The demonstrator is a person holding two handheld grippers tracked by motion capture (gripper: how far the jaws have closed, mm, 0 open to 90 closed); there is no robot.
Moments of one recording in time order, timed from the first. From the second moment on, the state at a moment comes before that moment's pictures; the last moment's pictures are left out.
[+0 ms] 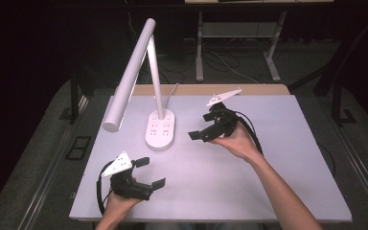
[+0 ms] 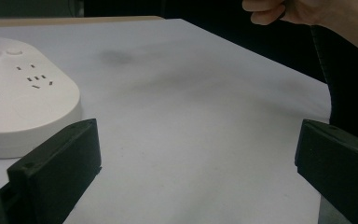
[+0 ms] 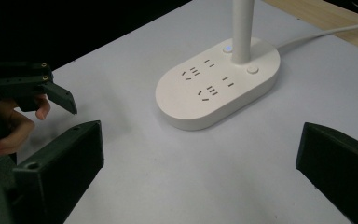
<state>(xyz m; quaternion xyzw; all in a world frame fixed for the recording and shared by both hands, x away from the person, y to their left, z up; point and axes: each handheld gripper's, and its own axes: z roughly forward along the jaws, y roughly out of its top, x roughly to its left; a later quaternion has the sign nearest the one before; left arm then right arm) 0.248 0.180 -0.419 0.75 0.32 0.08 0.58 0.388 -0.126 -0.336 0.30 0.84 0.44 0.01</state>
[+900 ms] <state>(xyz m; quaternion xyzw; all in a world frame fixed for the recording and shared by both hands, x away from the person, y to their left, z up) 0.248 0.182 -0.419 0.74 0.32 0.08 0.58 0.449 -0.072 -0.349 0.31 0.84 0.44 0.02</state>
